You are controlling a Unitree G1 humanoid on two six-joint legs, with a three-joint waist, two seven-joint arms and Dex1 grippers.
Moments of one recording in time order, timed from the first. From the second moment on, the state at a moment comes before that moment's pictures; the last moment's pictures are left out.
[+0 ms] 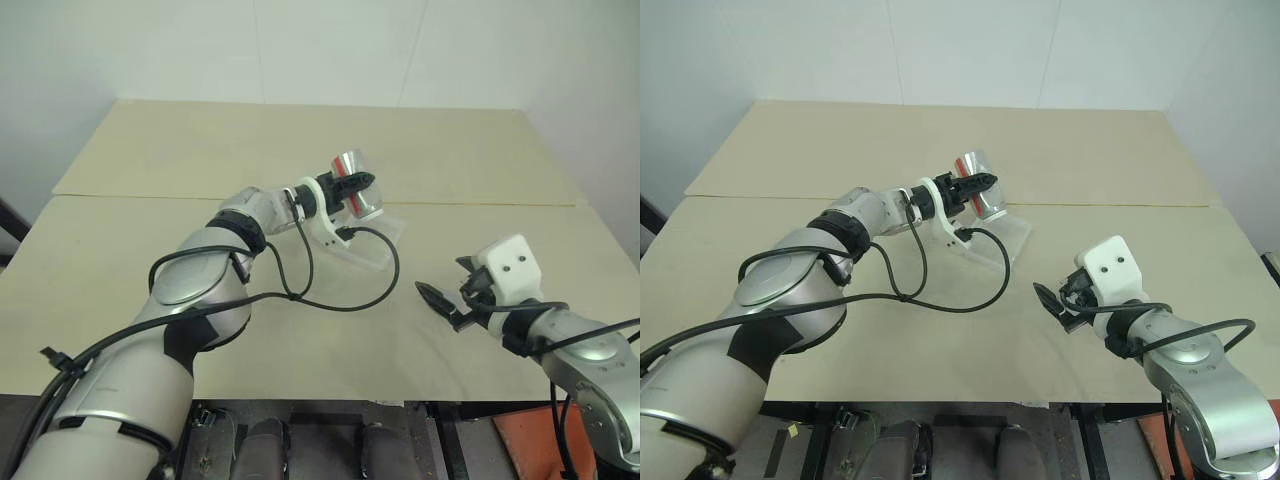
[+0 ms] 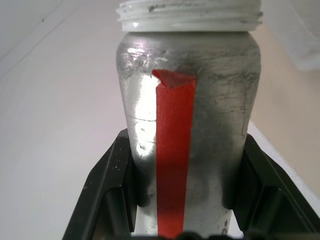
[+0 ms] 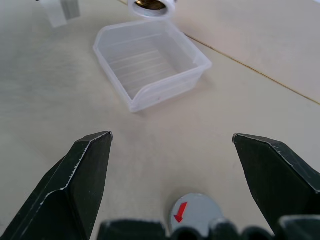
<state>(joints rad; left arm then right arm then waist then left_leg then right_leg) -1.45 0.24 -1.06 1.39 1.26 -0.46 0.64 -0.07 -0.66 -0.22 -0.83 0.45 1.04 0.34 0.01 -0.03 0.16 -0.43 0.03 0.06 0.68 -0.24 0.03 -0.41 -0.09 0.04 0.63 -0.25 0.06</state>
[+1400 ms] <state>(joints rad) -0.27 0.11 0.06 0.03 -0.15 -0.01 -0.38 -0.16 -0.64 -0.04 -0.65 0.38 0.88 0.41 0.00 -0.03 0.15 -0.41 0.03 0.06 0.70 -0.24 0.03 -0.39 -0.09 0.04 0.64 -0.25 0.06</state>
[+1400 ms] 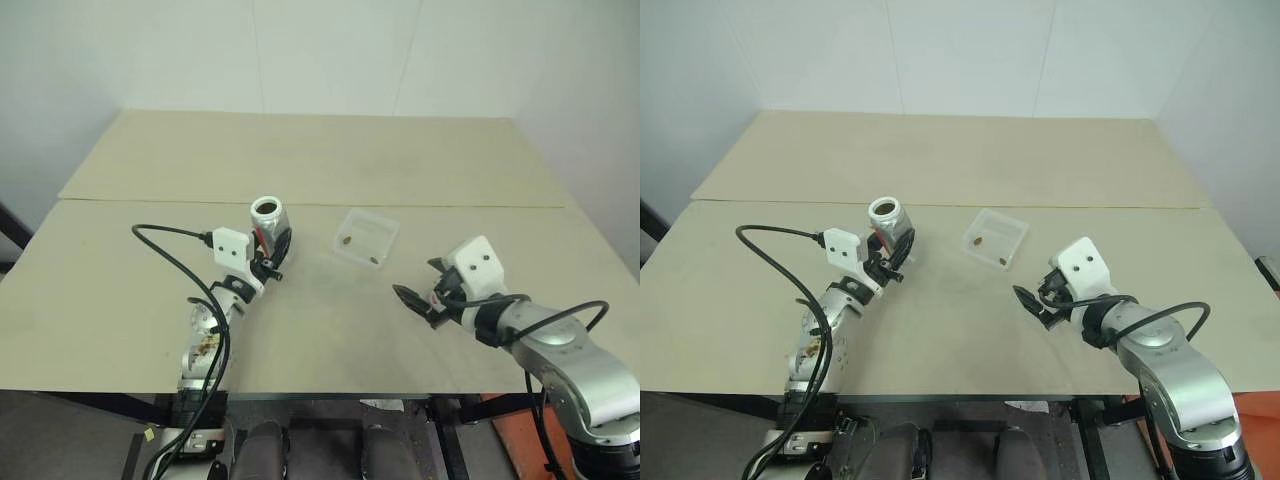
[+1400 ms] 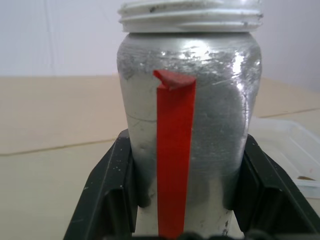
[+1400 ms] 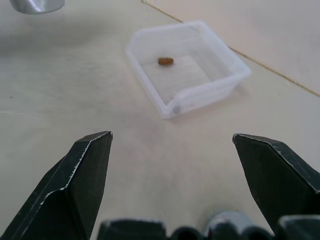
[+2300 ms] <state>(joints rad) -0.23 0.15 0.02 0.29 -0.10 -0.25 -0.38 -0.14 -0.65 -0.03 -0.64 0.33 0.86 0.42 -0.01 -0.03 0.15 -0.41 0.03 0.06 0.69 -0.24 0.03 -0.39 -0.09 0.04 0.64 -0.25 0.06</state>
